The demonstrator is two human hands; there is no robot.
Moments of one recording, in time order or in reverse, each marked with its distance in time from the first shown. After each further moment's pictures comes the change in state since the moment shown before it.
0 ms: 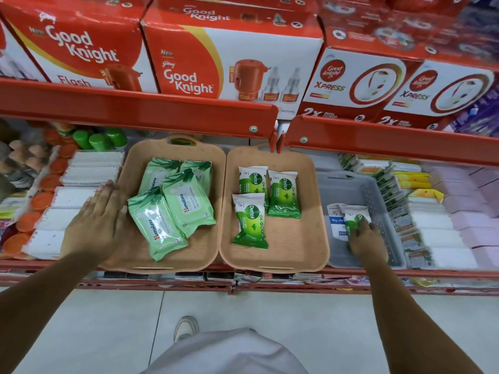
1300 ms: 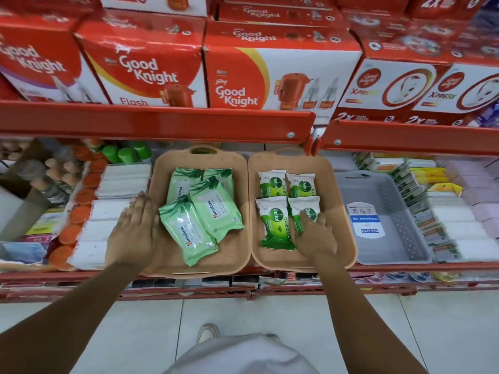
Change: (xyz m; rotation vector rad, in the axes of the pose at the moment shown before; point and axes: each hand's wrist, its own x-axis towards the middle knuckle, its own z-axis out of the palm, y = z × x) left_hand 0.001 0.000 0.003 0.030 -0.038 0.001; right_hand -0.100 -0.147 0.024 -0.038 -0.170 -0.209
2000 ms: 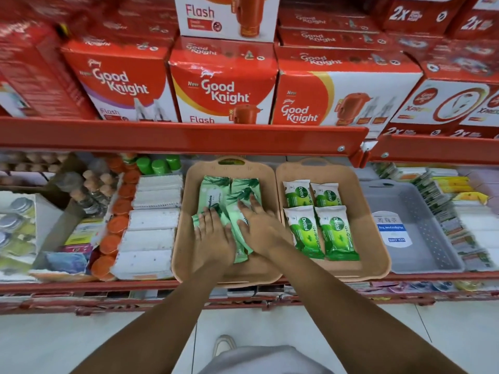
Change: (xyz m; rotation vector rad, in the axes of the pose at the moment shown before) left_hand 0.010 0.078 0.021 -0.396 -0.154 -0.188; right_hand -0.023 -0.163 0.026 -0.088 -0.038 -0.508
